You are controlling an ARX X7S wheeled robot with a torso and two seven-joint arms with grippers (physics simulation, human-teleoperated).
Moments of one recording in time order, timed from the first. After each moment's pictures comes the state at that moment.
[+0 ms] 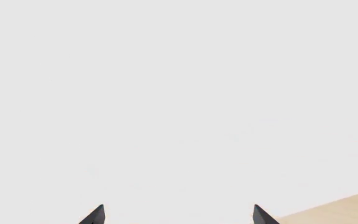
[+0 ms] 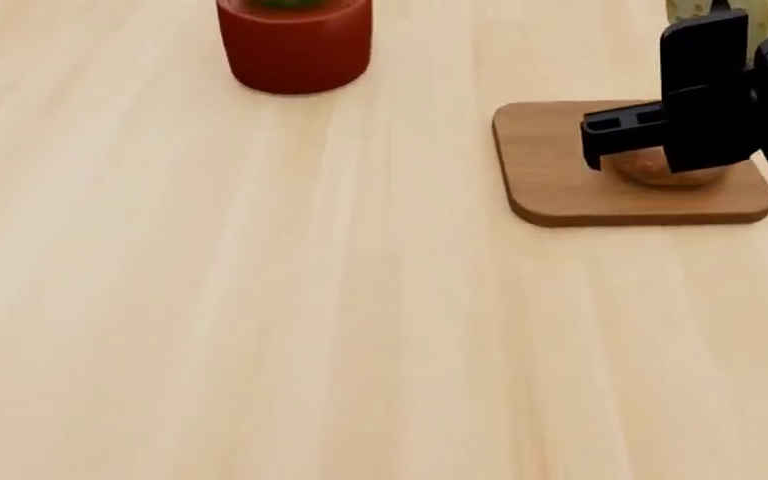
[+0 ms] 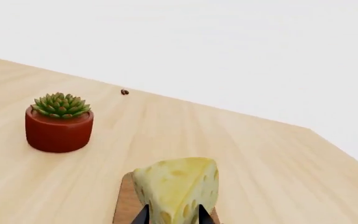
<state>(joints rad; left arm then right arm) -1.39 -0.19 0.15 0.58 -0.45 -1.30 -0.18 1.37 0.71 -0.15 -0.31 1.55 1.48 0.94</state>
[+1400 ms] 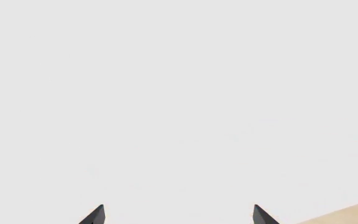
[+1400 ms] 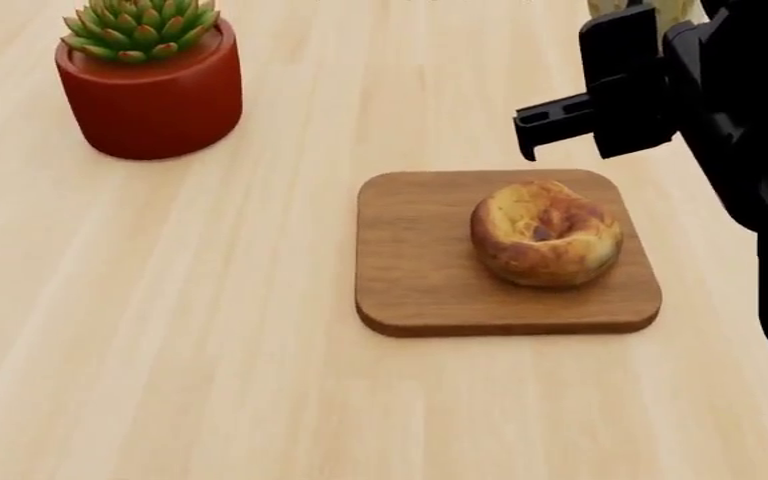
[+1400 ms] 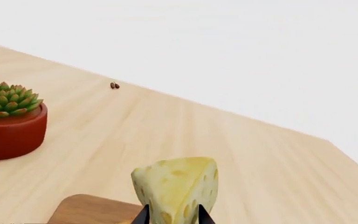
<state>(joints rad) -1.40 -0.21 0.16 0.58 -0.48 -1.28 -0.22 1.43 0.70 -0.36 -0.24 1.40 1.36 0.77</state>
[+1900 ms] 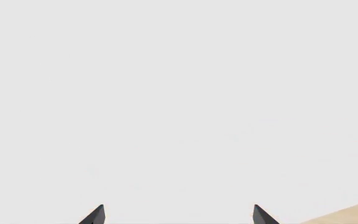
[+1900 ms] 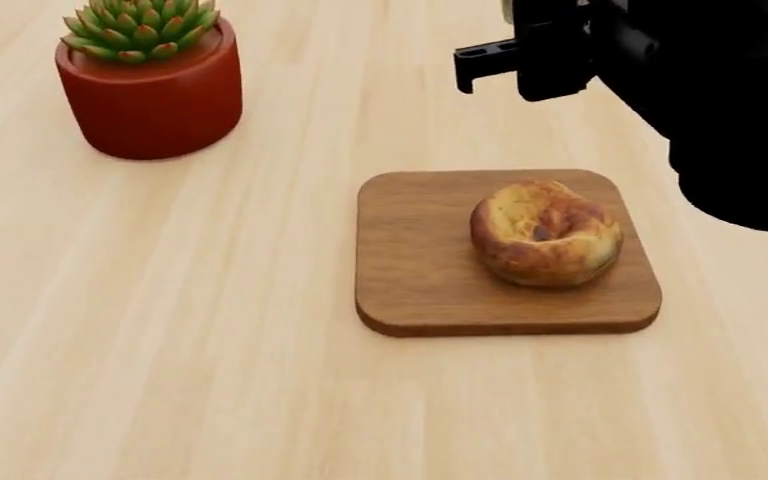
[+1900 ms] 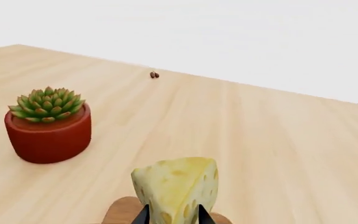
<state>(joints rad) -1.40 -0.22 0.16 0.58 -0.50 -1.28 -0.23 1.51 0.56 -0.51 0.12 1.20 1.19 0.44</state>
